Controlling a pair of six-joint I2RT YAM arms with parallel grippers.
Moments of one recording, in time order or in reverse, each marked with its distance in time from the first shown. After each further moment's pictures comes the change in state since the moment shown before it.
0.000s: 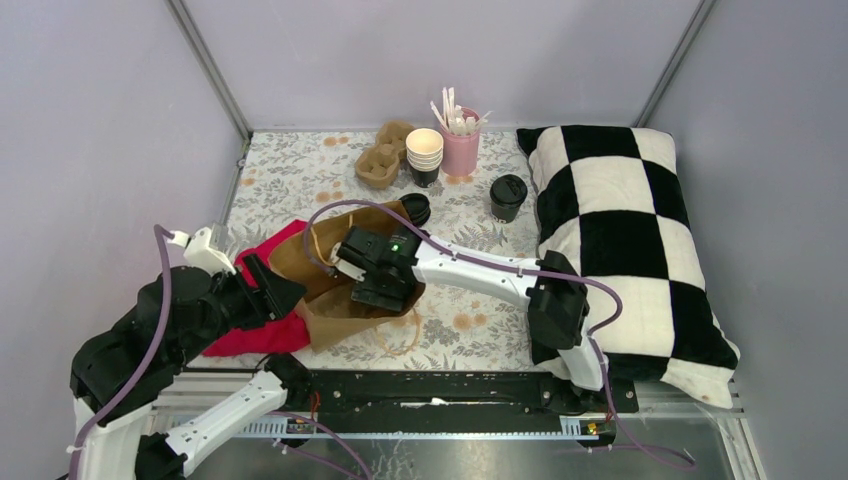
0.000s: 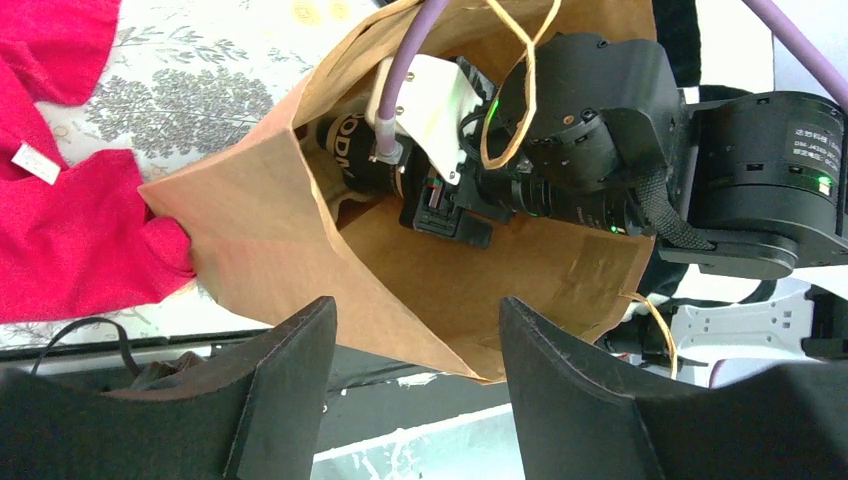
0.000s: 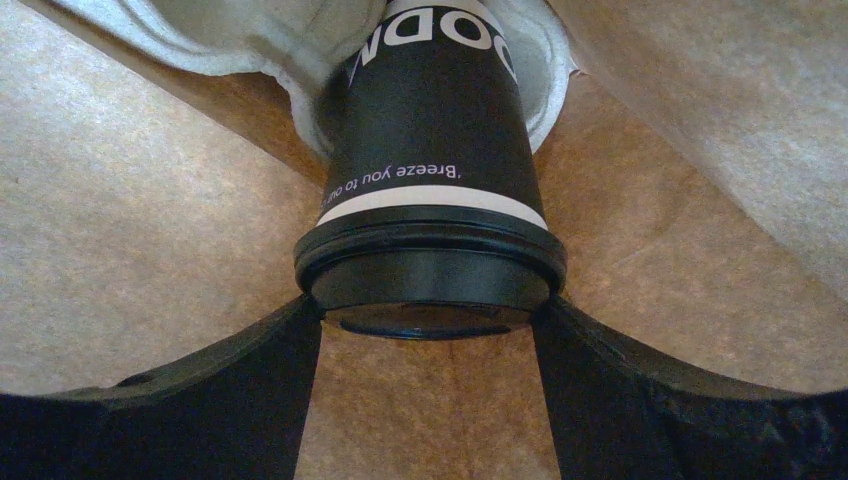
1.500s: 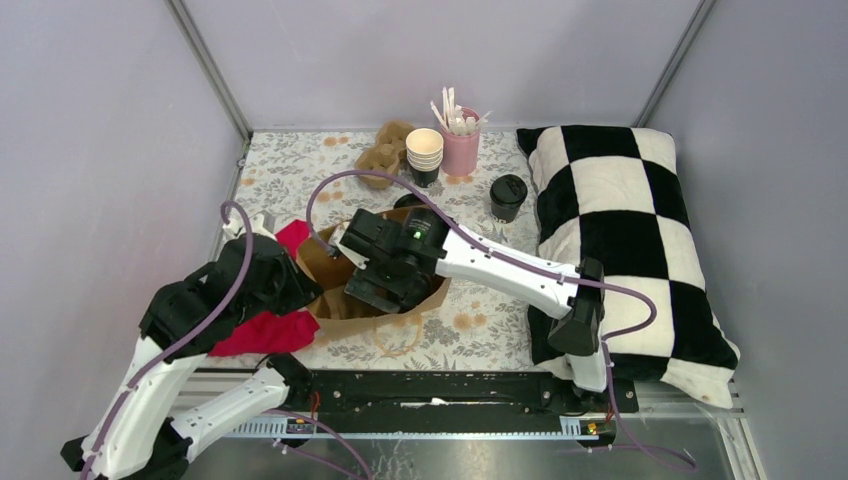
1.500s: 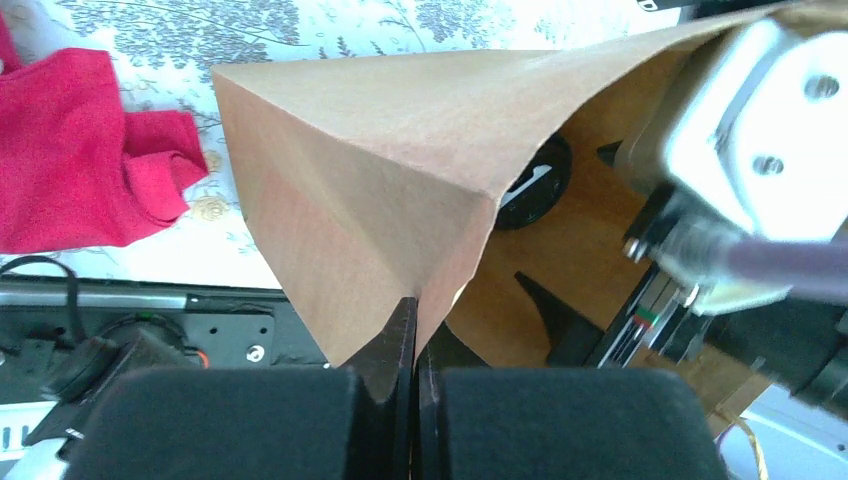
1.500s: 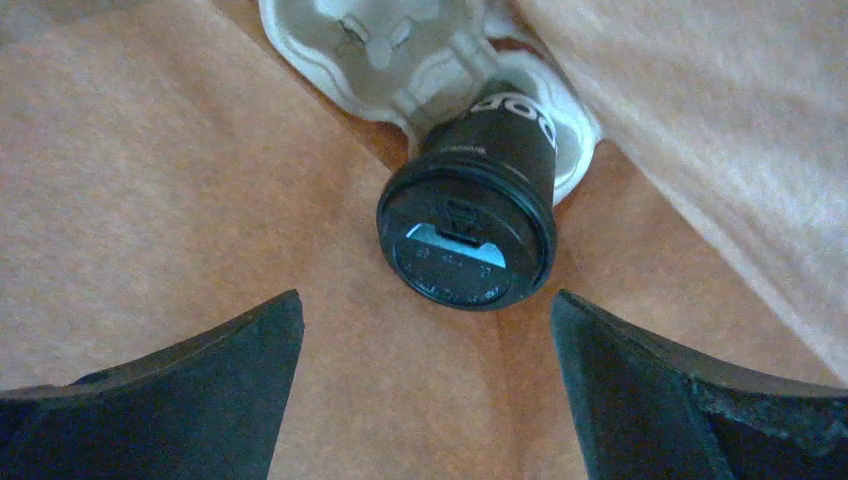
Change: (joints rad) left arm 0.000 0.140 -0.140 0.014 -0.011 -0.156; right arm 0.027 -0.112 0.227 -0.245 -0.062 0.213
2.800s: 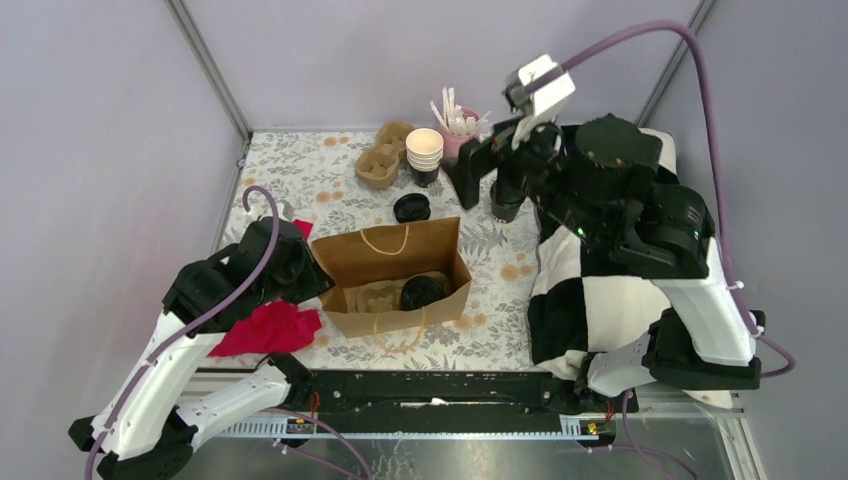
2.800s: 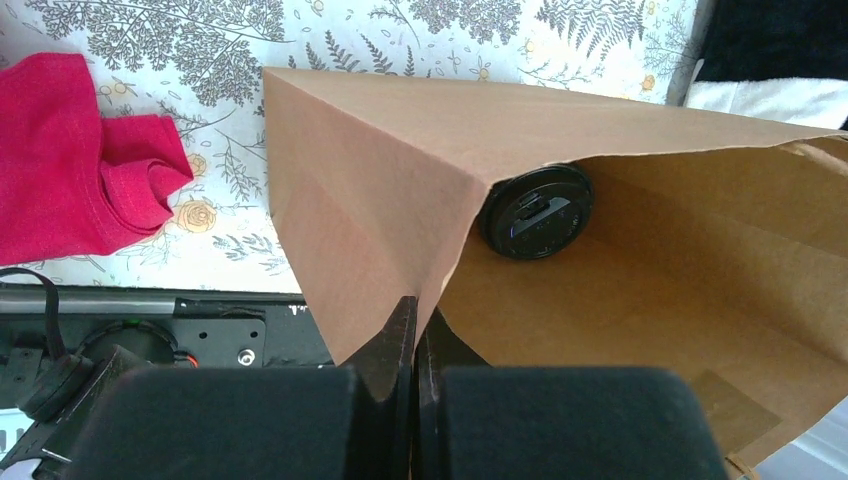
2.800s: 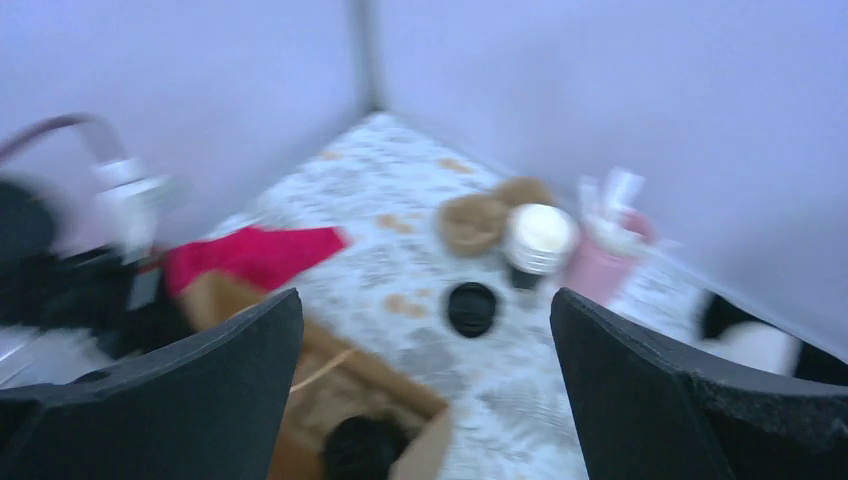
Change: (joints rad) left arm 0.000 0.109 0.010 0.049 0.034 0.005; right arm -0.029 -0.525 0.214 0.318 0.293 0.056
